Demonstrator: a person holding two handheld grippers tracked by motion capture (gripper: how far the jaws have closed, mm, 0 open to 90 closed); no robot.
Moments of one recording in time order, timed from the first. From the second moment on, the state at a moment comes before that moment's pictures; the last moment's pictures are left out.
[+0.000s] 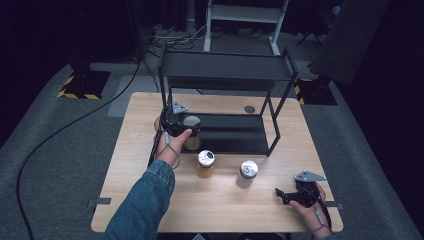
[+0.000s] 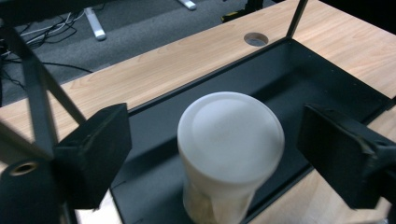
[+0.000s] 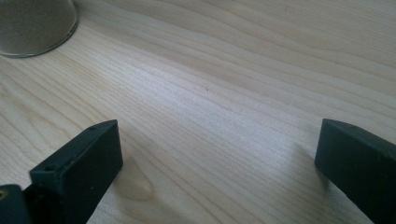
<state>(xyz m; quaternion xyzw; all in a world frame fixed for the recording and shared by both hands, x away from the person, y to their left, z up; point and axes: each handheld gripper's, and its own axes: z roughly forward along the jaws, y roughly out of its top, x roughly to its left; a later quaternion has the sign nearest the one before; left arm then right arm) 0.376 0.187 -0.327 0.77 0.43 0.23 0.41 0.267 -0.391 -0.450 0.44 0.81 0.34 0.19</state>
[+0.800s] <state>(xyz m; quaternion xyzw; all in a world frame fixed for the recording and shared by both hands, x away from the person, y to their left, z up) 0.281 0.223 -0.304 0.77 0.40 0.26 0.42 0.269 -0.392 -0.450 0.44 0.81 0.34 0.19</state>
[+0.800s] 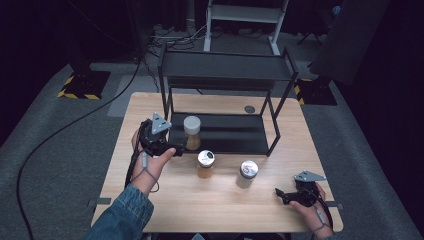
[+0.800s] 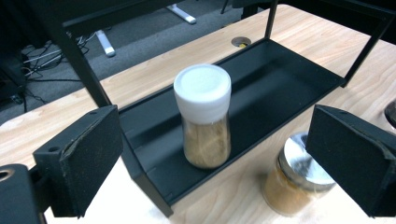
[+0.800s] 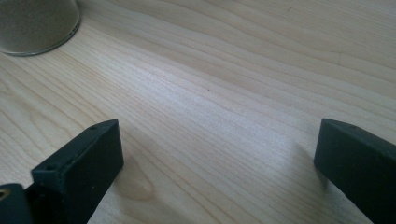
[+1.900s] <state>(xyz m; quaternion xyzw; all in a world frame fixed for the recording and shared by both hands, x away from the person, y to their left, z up) 0.233 0.250 -0.390 0.79 0.43 0.25 0.37 0.269 -0.392 -0.450 0.44 0.81 0.34 0.19</state>
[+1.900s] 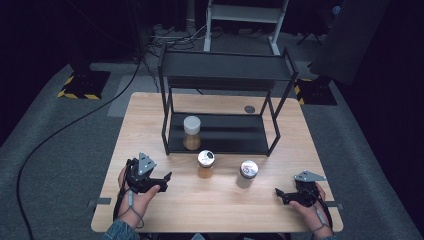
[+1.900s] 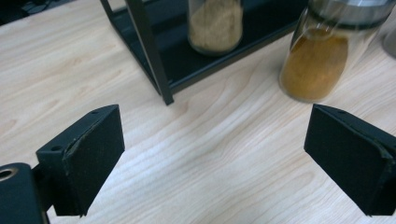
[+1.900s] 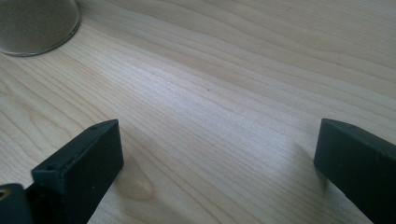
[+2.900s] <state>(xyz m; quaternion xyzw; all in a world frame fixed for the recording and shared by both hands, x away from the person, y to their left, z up) 0.231 0.258 -0.447 0.79 0.47 0.23 0.33 0.269 -0.392 -0.450 0.44 0.81 0.34 0.19</state>
